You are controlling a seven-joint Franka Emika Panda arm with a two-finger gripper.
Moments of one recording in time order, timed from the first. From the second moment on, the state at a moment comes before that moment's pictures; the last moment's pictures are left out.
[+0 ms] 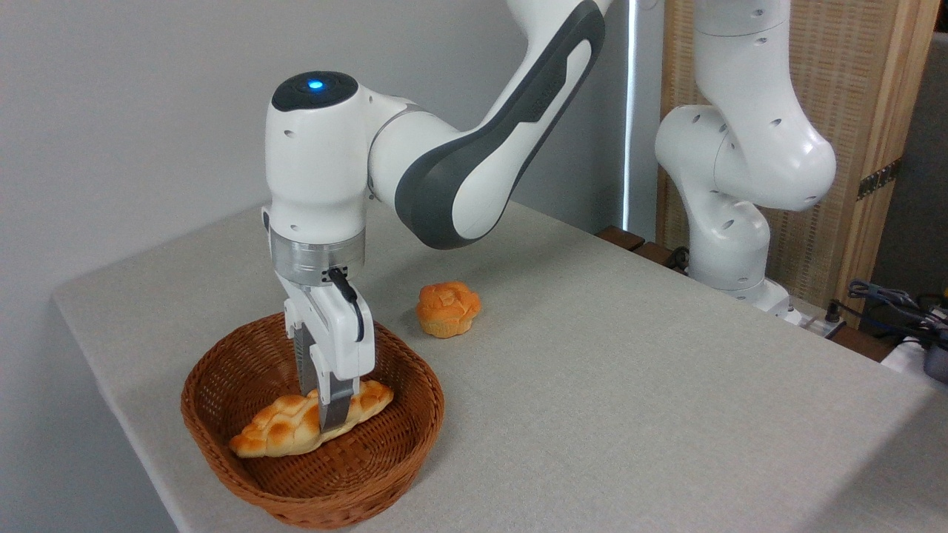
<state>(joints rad) -0.01 0.15 -0.10 -1.96 -0.17 2.30 0.92</state>
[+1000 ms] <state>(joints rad) -0.01 0.11 -0.08 -1.81 -0.21 2.02 0.91</state>
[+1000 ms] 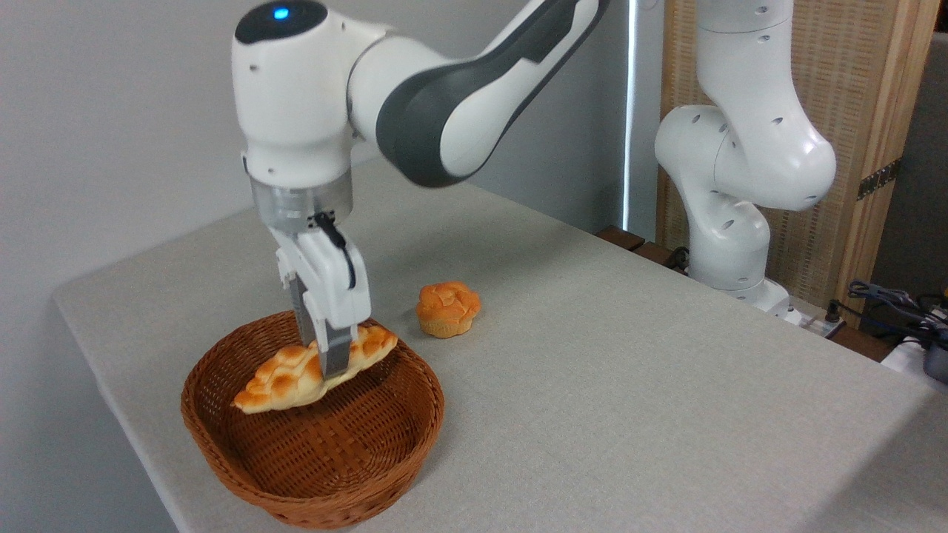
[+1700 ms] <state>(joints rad) -0.02 -0.15 0.05 -1.89 -0.20 1.74 0.91</state>
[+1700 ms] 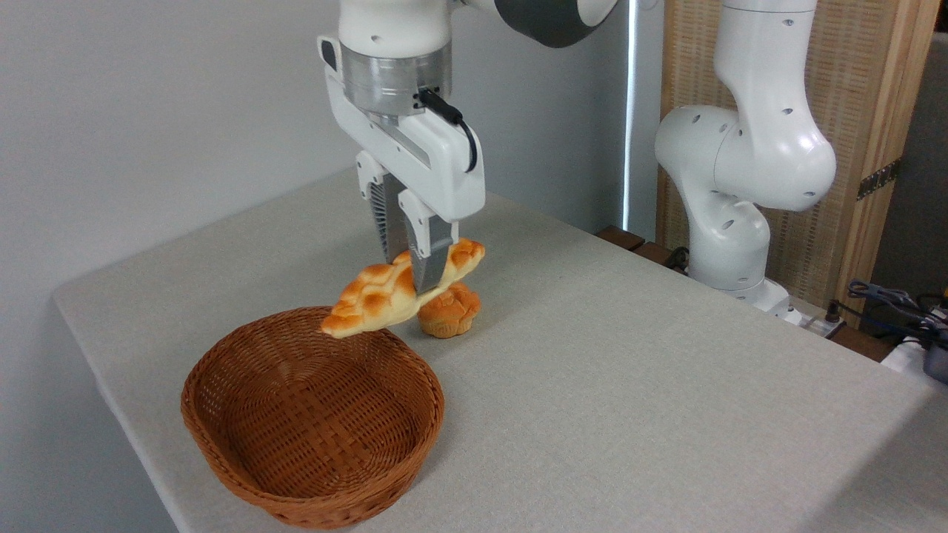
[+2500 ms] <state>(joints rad) -0.06 -0.22 0.10 -2.14 -0.12 1.74 0.91</state>
